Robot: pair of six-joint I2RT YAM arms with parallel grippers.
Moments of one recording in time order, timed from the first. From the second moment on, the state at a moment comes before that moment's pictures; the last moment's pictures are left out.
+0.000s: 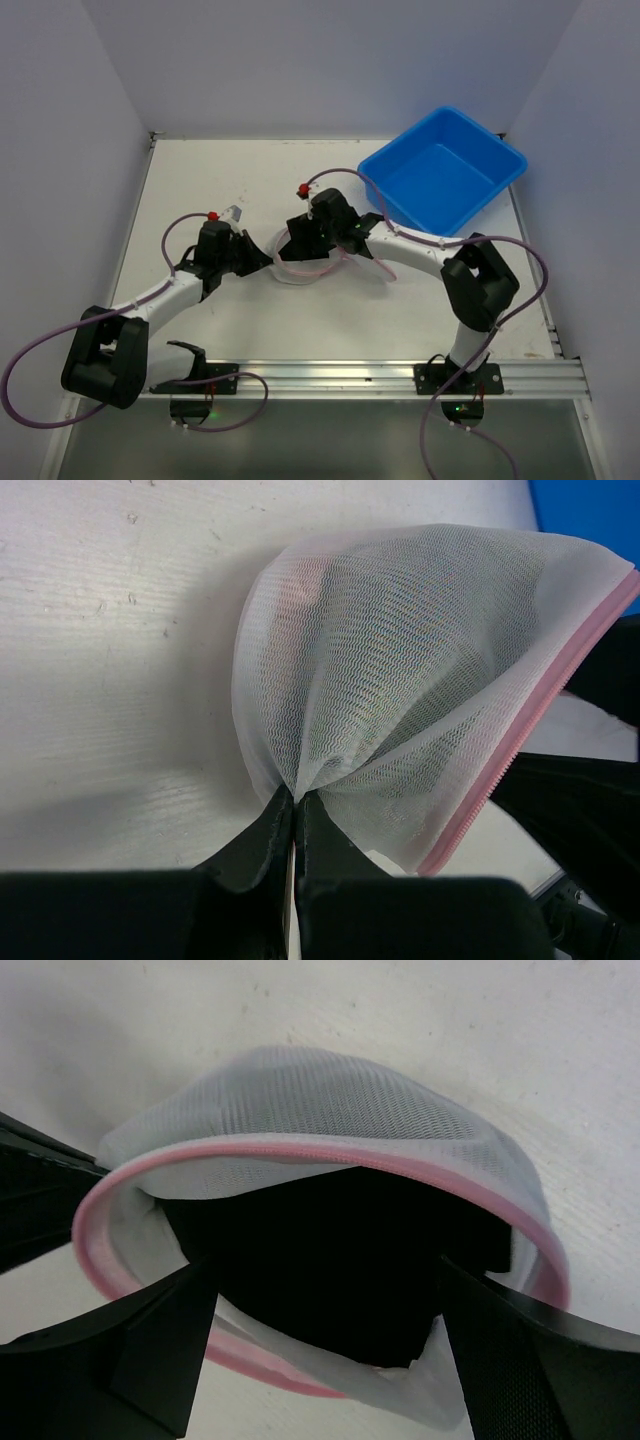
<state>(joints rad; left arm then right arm) -0.28 1.23 0.50 0.03 0.29 -0.69 0.80 1.77 1.25 -0.22 -0.02 0.31</state>
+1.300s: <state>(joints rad) -0.28 1.22 0.50 0.02 0.29 -0.70 0.82 1.39 1.23 -0.33 -0.45 0.22</state>
